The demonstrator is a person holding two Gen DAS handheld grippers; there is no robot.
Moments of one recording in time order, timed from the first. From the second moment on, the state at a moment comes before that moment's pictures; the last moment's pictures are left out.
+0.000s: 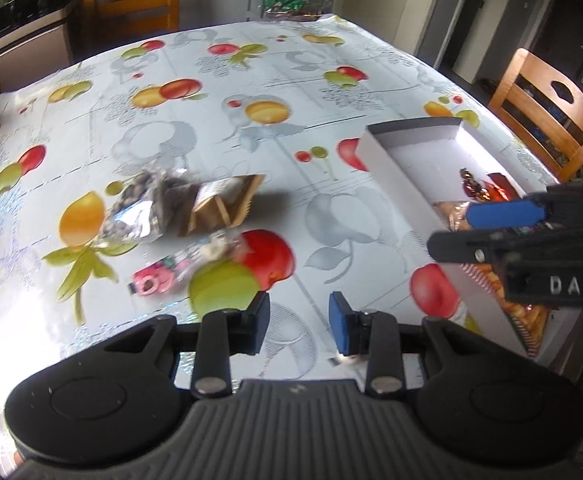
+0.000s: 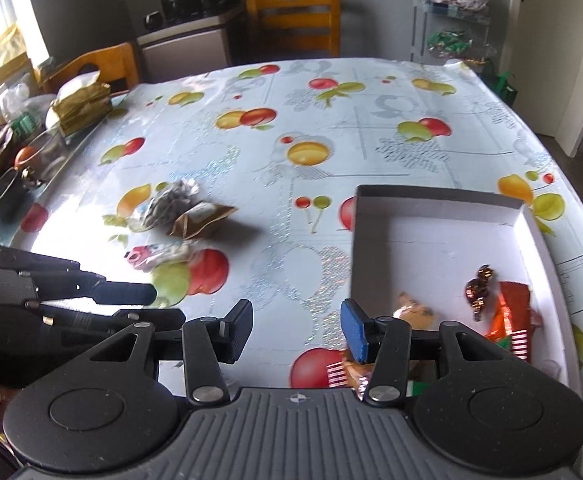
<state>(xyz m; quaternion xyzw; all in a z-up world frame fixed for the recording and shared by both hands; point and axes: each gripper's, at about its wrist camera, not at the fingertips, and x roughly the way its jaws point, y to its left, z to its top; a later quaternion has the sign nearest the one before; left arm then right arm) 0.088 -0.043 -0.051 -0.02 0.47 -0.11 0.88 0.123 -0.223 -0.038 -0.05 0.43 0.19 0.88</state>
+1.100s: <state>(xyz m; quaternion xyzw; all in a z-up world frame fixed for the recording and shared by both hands) 0.141 0.011 -0.058 0.09 0.42 -0.06 0.90 0.124 -0.184 -0.062 -0.08 0.47 0.23 0.85</state>
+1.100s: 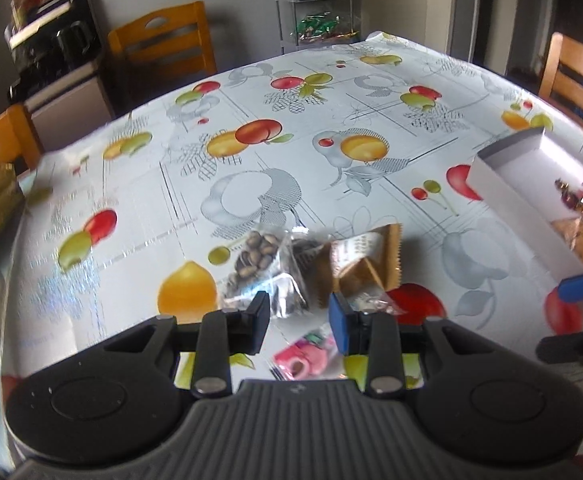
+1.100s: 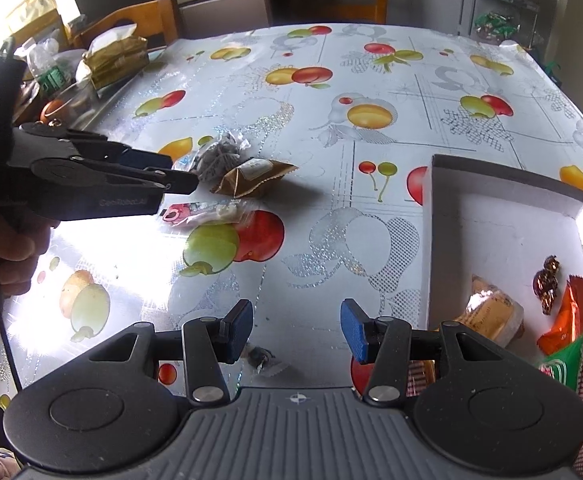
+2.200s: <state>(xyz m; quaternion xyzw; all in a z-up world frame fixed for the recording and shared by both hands) 0.181 0.012 -0.082 0.15 0.42 -0.09 0.89 0.227 -0.163 -0.094 0.21 0.52 0.18 0.81</state>
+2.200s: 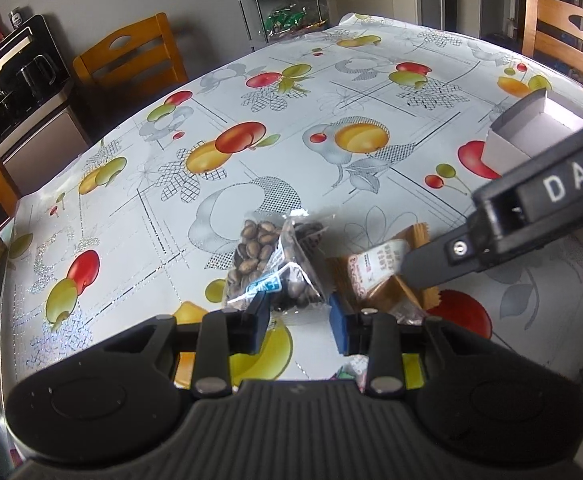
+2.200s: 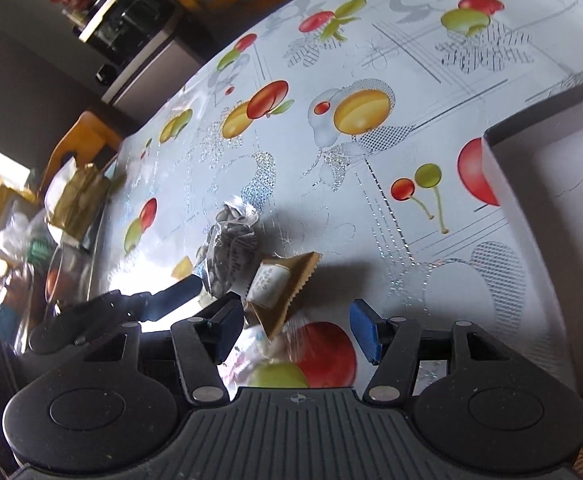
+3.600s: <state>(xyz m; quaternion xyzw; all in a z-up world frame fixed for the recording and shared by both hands) 0.159 0.019 -0.049 0.09 0.35 -0.10 0.93 0.228 -0.176 -0.086 0.23 0.50 0.17 0.82</state>
